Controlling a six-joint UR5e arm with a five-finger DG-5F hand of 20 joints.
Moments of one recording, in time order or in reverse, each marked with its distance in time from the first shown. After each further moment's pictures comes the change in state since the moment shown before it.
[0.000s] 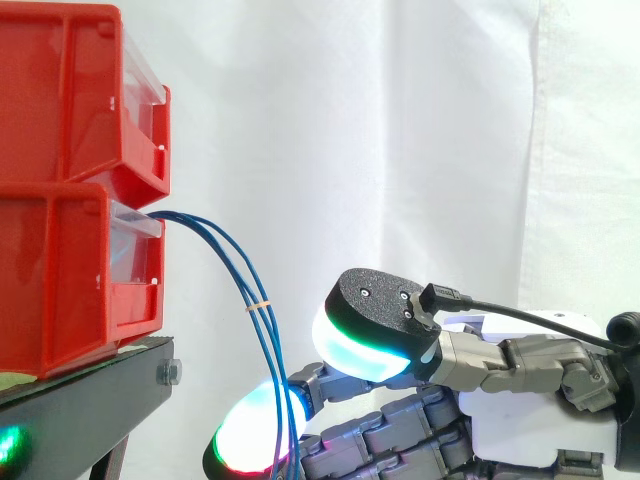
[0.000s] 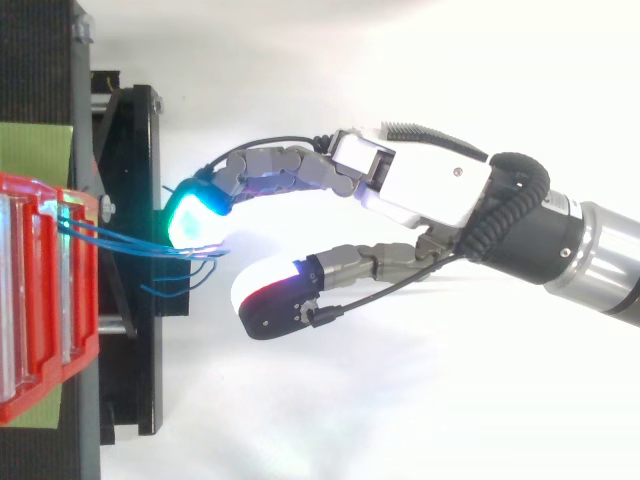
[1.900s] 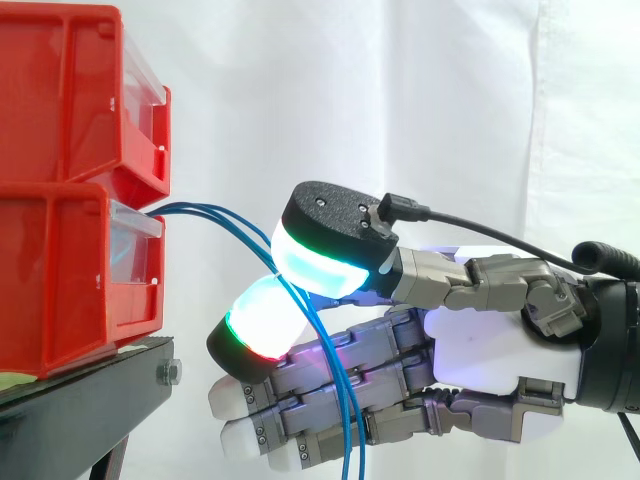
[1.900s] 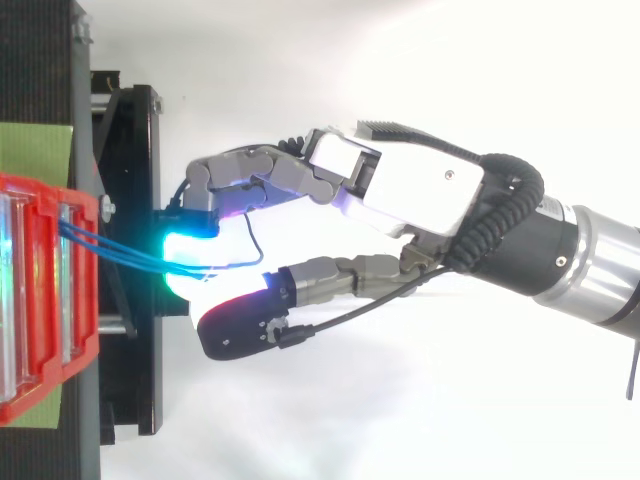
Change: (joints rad) arm 0.001 0.000 0.057 0.046 -0.019 -0.007
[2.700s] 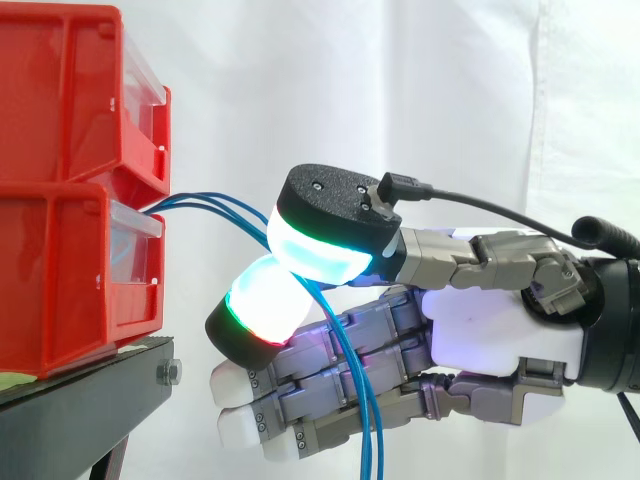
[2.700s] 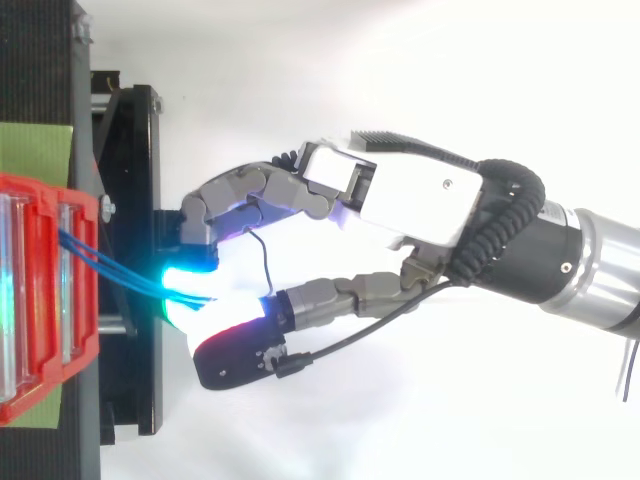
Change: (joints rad) arm 0.000 0.013 0.015 -0.041 -0.043 0.024
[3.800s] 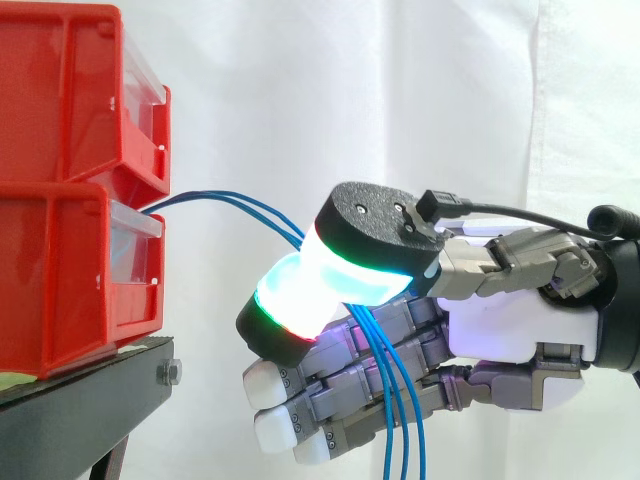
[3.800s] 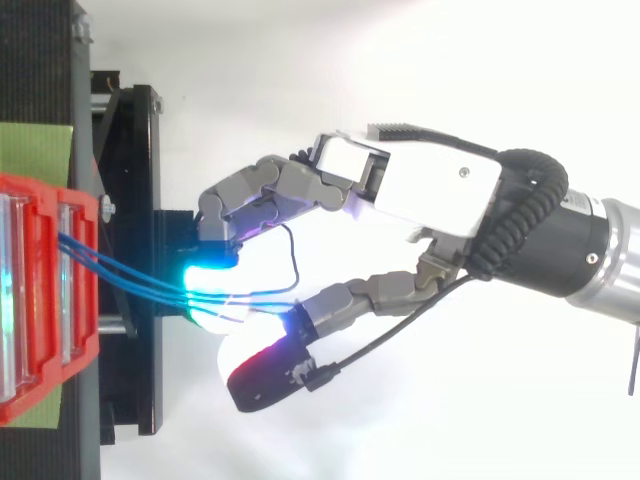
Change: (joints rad) arm -0.006 0.030 0.001 -0.098 -0.007 0.032
